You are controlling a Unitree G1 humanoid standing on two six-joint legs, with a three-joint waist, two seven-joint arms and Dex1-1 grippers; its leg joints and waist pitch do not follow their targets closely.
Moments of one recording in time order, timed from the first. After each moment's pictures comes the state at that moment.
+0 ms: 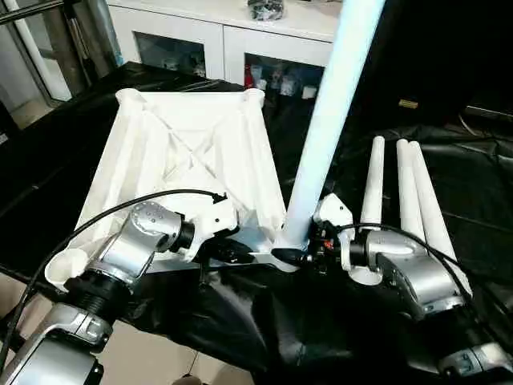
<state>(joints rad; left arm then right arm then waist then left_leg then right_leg) -0.56 0.42 -0.35 0.45 0.00 0.18 -1.23 -0.40 -0.31 0.22 0.33 0.16 0.27 0.98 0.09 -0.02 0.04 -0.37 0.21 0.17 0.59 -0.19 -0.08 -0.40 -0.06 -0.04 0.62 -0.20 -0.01</state>
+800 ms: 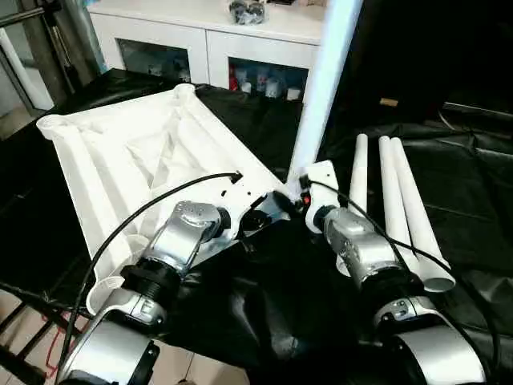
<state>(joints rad) -0.66 0.19 -0.27 0.59 0.07 0.35 -0.80 -0.67 -0.06 0.06 0.82 0.08 0.14 0.40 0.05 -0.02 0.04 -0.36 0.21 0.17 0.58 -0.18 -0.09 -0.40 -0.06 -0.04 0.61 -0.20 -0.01</state>
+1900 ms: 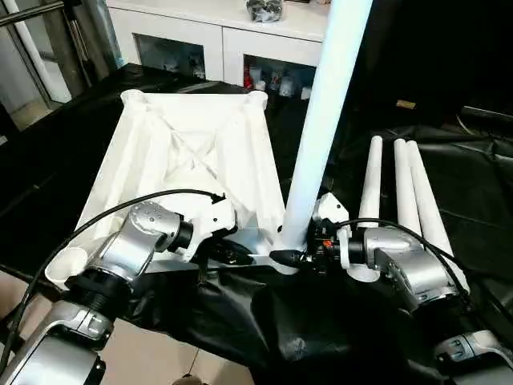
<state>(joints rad) -0.57 0.43 -0.34 0.48 -0.01 0.16 -1.30 -0.46 -0.31 0.23 0.45 0.18 0.23 1.12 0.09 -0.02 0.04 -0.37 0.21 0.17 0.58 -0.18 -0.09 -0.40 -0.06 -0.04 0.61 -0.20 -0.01</state>
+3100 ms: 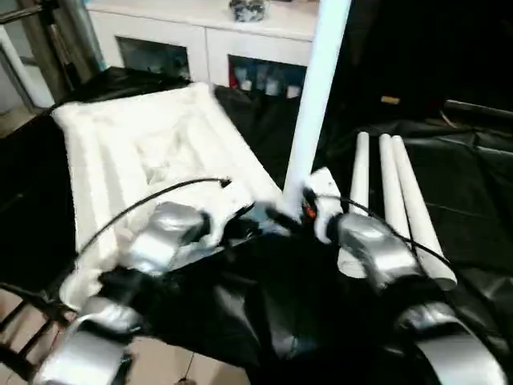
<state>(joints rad) -0.59 0.34 -0.29 0.50 0.03 0.25 -1.07 -0.57 -0.20 0.15 0.71 0.13 0.08 0.84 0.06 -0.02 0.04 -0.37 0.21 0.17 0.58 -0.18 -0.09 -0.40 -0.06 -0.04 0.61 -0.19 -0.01</state>
